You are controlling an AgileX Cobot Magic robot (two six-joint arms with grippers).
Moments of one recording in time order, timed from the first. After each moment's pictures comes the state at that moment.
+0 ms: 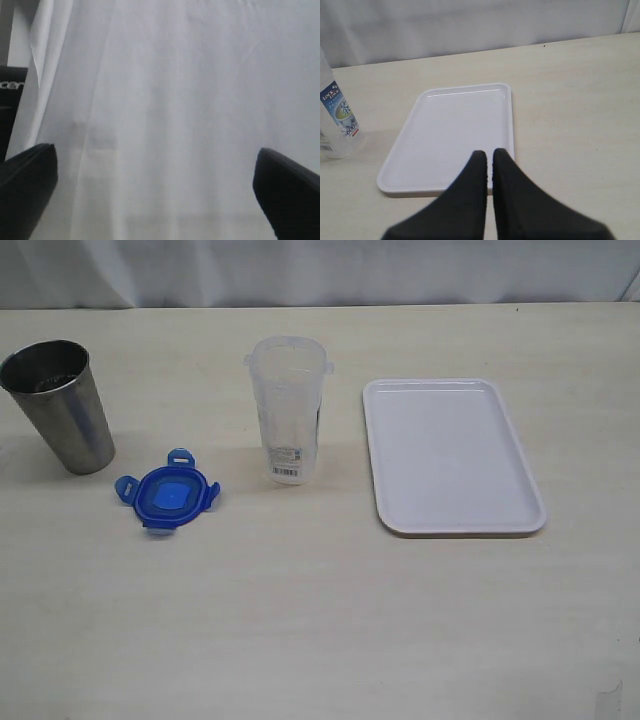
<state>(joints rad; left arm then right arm) 0.00 0.19 0.00 0.18 -0.52 -0.23 0.10 0.01 0.00 -0.06 0.36 0.18</state>
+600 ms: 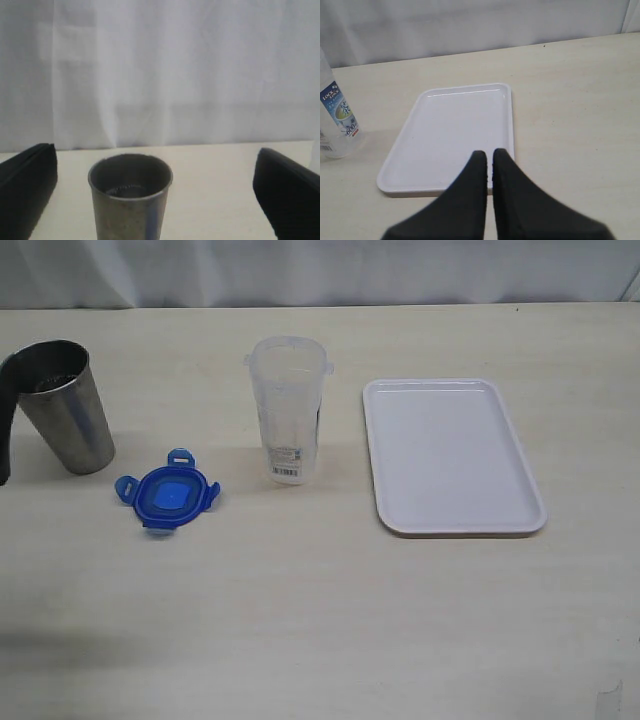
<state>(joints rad) 0.00 1.13 0.00 0.18 -1.09 -0.13 0.10 0.01 0.00 -0.06 0.36 0.18</state>
